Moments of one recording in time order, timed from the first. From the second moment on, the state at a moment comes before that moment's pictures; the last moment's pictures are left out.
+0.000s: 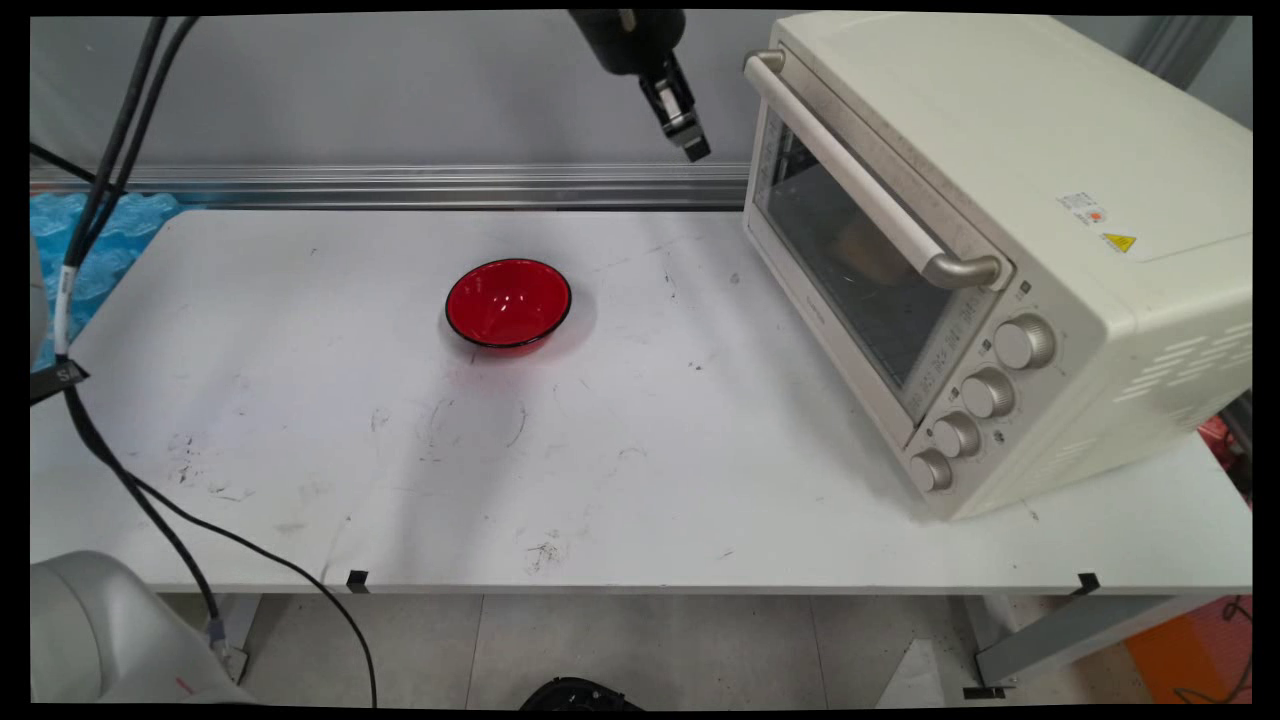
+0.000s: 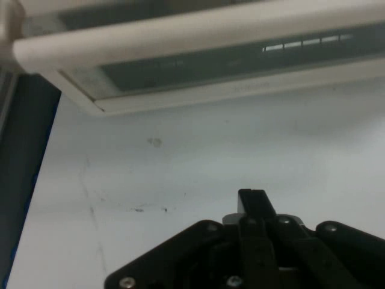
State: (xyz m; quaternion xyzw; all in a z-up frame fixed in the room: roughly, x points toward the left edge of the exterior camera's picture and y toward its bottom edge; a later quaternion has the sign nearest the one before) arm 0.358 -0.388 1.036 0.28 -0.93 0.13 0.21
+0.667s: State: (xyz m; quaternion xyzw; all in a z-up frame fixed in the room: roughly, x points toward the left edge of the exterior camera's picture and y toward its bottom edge) arm 0.323 -0.380 1.066 0.31 -0.91 0.14 0.23
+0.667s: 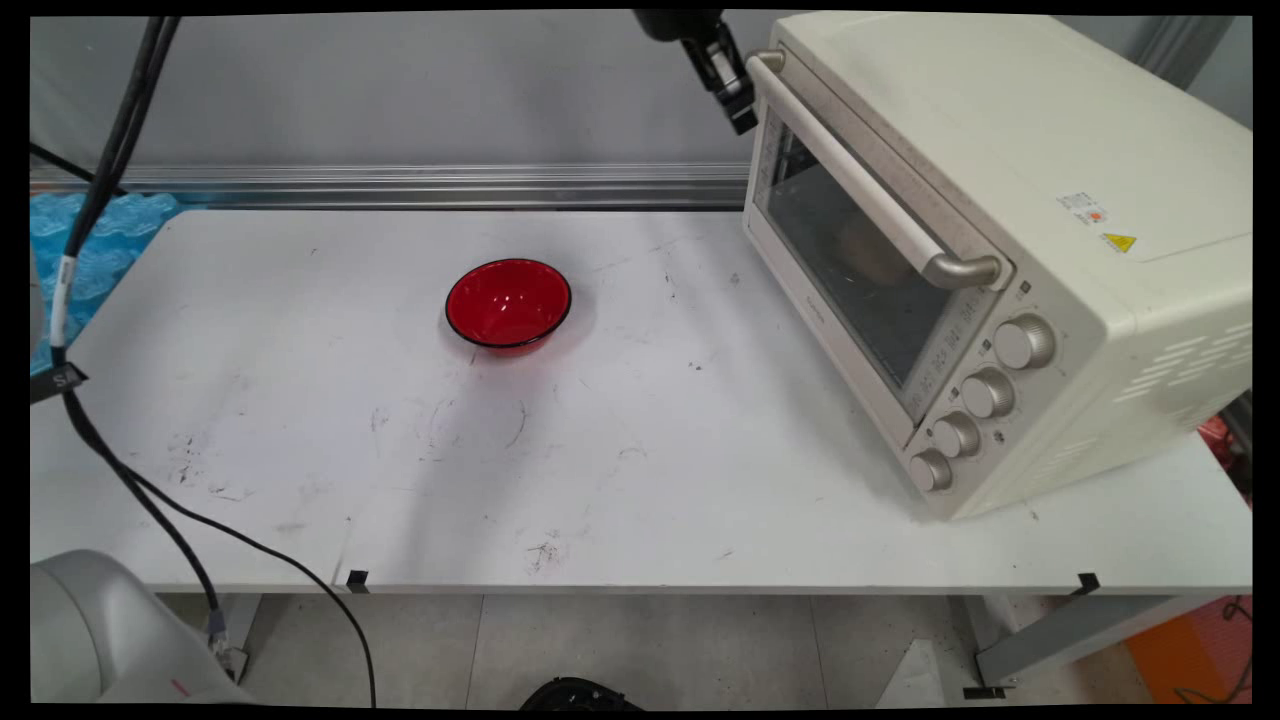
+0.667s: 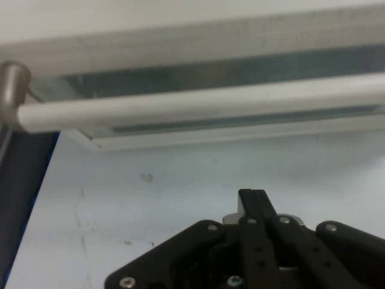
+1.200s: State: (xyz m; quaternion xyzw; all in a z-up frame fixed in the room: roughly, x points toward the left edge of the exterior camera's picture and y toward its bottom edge) arm 0.308 -0.387 1.079 0.30 -0.91 0.15 0.25
